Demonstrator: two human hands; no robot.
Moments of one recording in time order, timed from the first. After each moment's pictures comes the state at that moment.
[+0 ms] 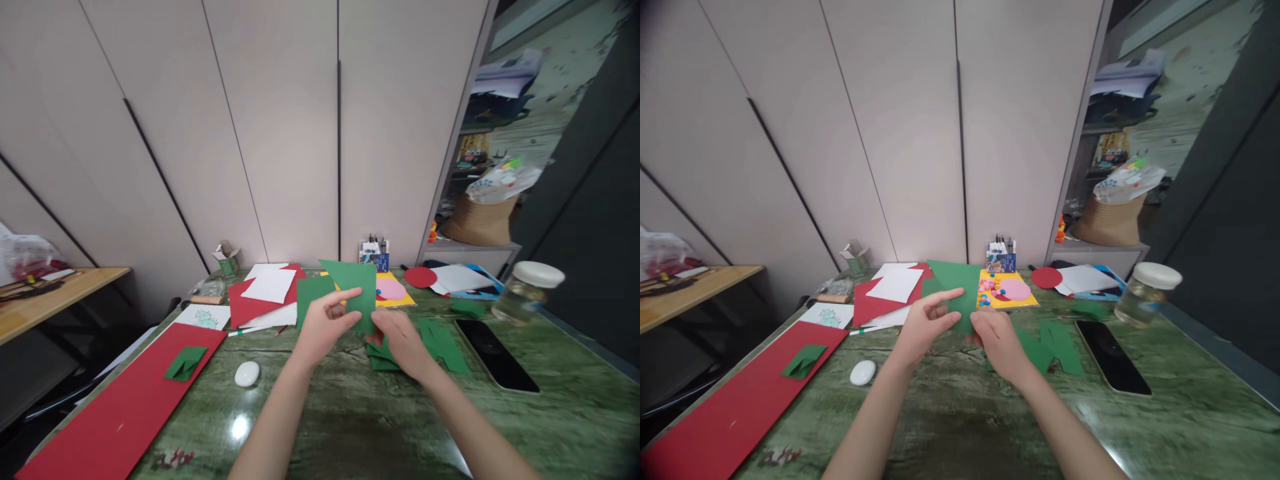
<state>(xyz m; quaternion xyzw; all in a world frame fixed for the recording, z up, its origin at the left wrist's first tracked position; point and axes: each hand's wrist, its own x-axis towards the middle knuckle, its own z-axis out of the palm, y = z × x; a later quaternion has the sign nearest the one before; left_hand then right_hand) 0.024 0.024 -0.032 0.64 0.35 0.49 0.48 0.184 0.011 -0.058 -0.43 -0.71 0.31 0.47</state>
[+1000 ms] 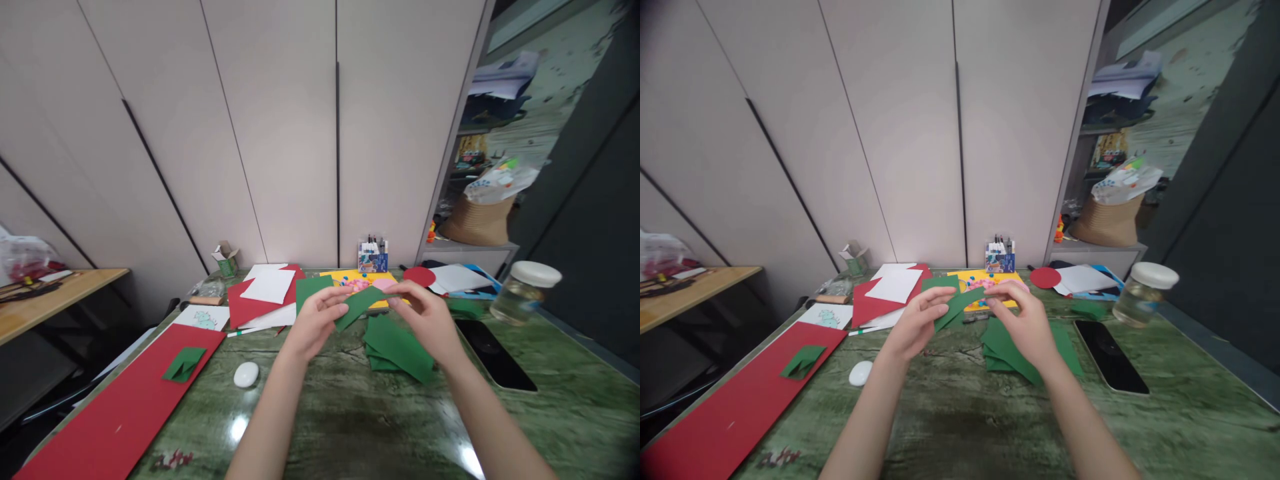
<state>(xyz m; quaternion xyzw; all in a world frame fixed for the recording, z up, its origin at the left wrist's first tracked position) 0.018 0.033 -0.033 0.49 0.21 0.50 0.68 0.221 0.016 -0.038 -0.44 -0.67 0.21 0.56</state>
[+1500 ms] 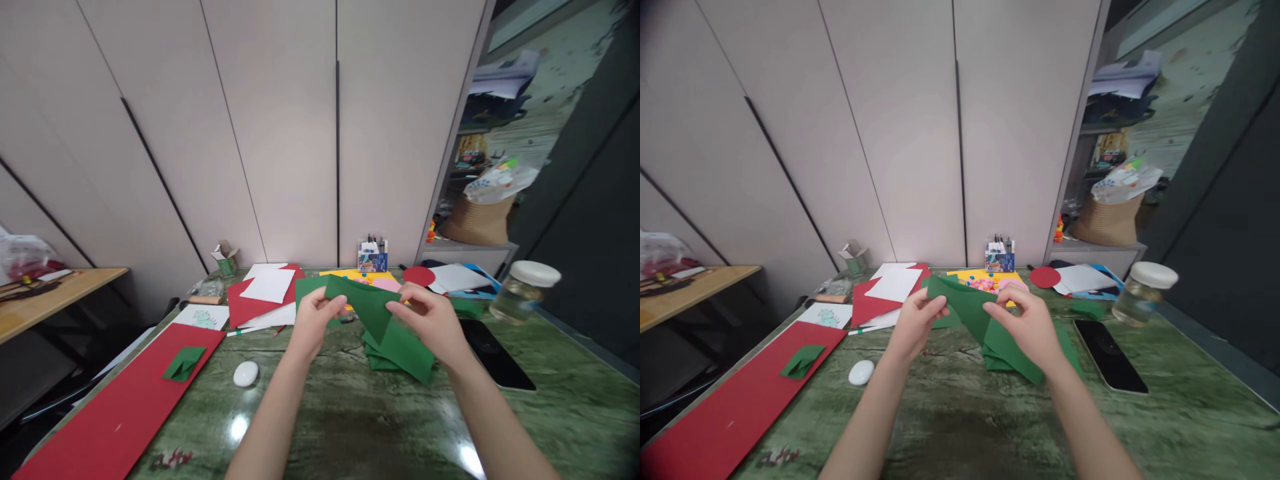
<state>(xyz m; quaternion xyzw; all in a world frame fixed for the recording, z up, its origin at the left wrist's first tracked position) 0.025 0.033 -0.038 0.53 0.29 0.57 0.55 0.222 0.011 -0.032 -0.42 -0.69 0.19 0.55</state>
